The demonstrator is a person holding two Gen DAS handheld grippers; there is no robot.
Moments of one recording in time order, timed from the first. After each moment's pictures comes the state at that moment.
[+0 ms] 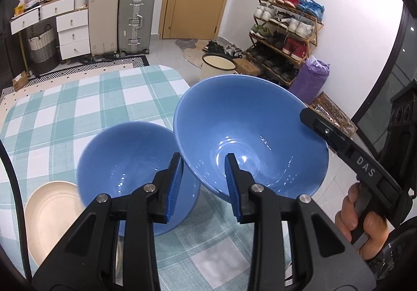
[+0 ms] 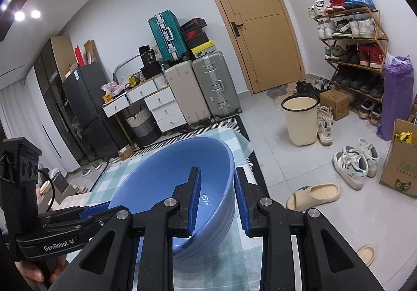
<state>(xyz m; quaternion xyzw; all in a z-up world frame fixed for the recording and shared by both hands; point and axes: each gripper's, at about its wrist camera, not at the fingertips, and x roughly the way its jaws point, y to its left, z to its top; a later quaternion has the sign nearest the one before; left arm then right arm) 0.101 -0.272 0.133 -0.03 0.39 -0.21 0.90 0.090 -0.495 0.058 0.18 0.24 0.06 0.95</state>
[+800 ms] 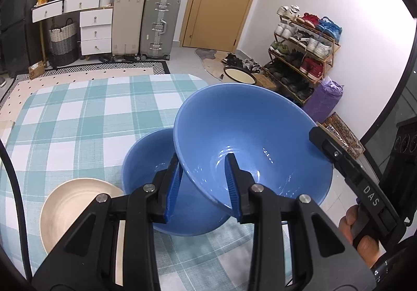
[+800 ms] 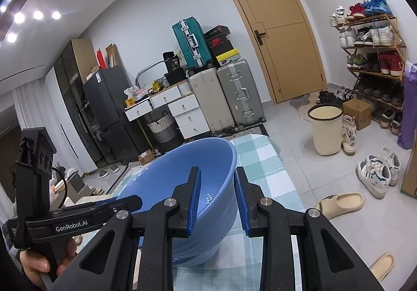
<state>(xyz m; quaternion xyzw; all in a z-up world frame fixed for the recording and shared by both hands) 0.104 -0.204 0.146 -0.07 0.37 -0.16 0.91 0.091 -0.438 0.061 0.18 0.21 0.12 0.95</state>
